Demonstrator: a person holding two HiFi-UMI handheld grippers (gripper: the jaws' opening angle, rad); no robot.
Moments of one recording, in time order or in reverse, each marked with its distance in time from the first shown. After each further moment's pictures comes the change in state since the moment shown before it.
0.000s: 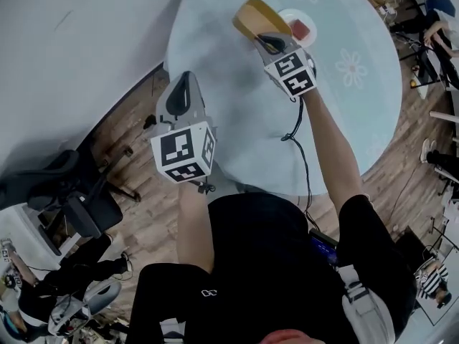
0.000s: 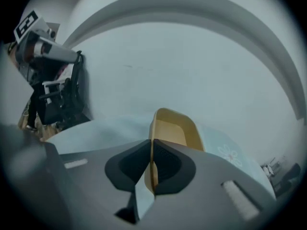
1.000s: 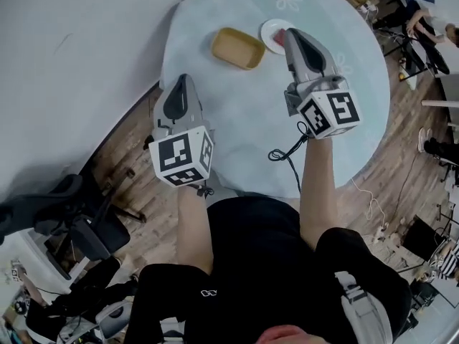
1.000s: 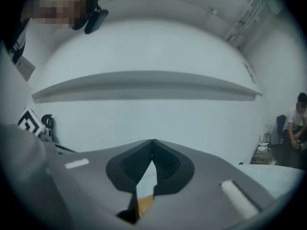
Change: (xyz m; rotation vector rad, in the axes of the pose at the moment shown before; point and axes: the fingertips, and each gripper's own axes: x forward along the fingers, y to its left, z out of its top) left arm -0.006 -0.008 0.044 0.027 -0.101 -0.092; right arm -0.190 -0.036 0.136 0.377 -0.636 -0.315
